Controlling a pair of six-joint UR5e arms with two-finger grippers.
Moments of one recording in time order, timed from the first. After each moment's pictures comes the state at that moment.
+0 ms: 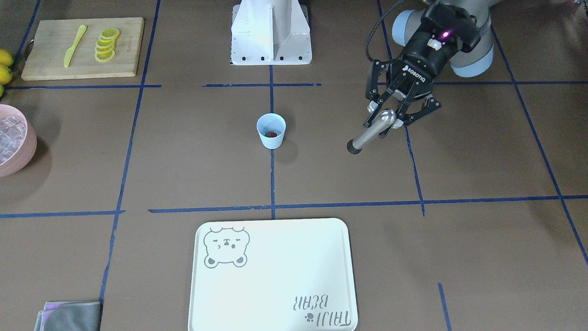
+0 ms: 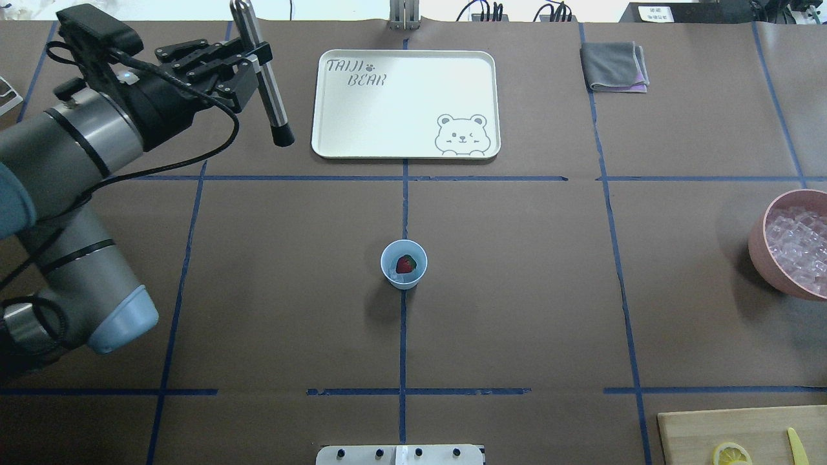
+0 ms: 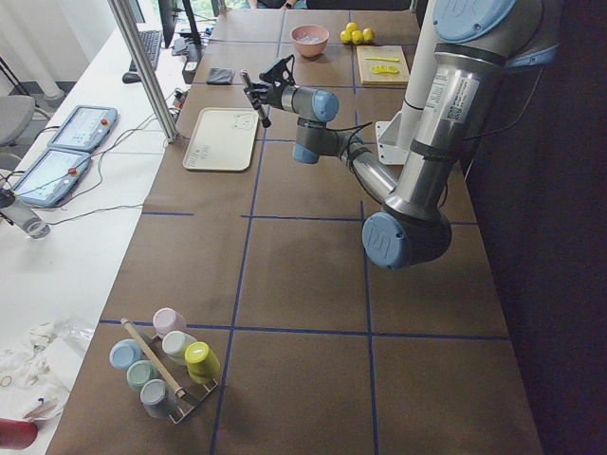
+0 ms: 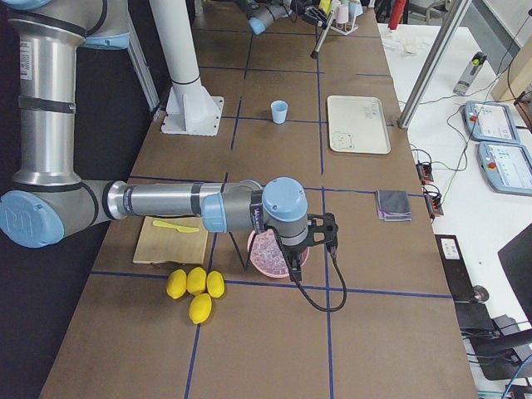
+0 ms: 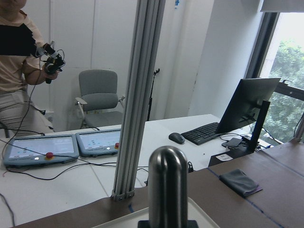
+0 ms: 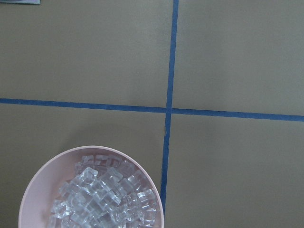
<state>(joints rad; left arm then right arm) -0.69 -1.96 -1.73 -2.93 -1.34 -0.69 1.66 -1.68 1.76 -1.51 2.41 -0.02</state>
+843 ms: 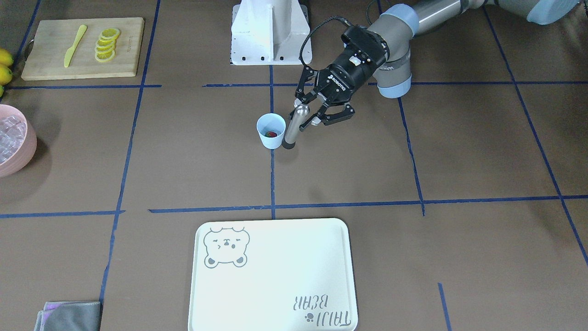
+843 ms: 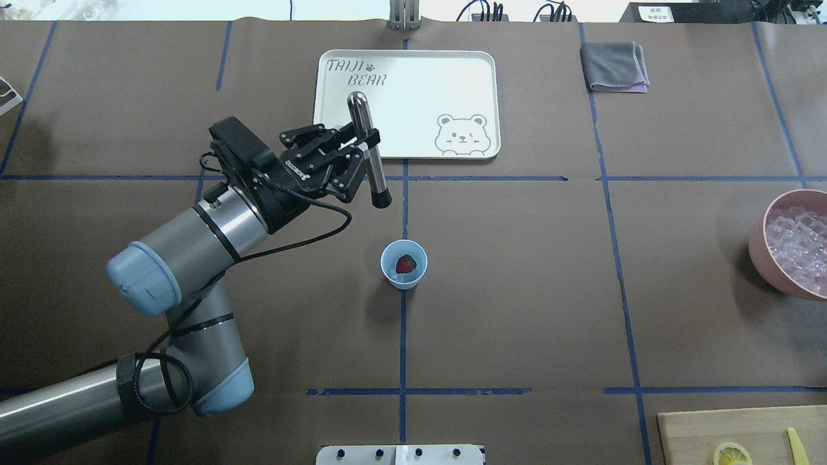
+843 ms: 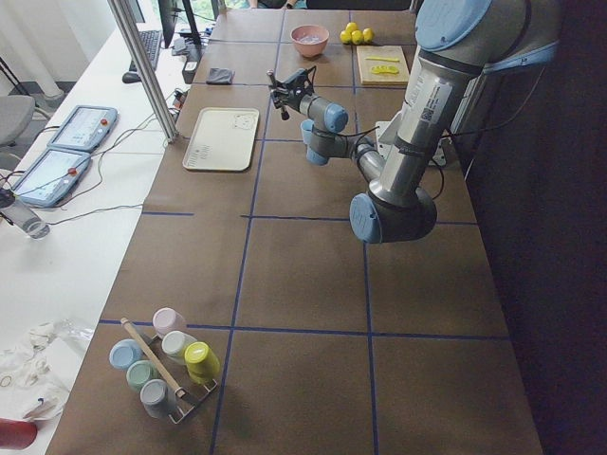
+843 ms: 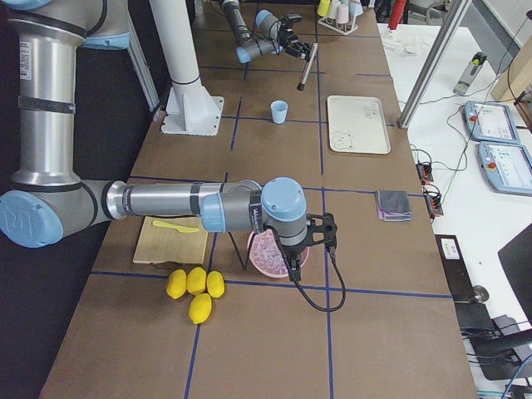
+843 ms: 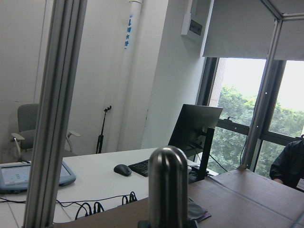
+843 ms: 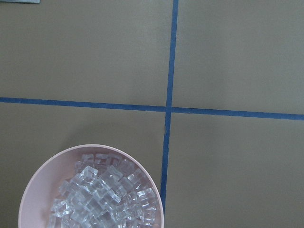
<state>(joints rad) -0.43 -2.08 -1.57 -3.12 -1.19 -0.59 1.66 -1.68 1.76 -1.51 2.41 -0.02</state>
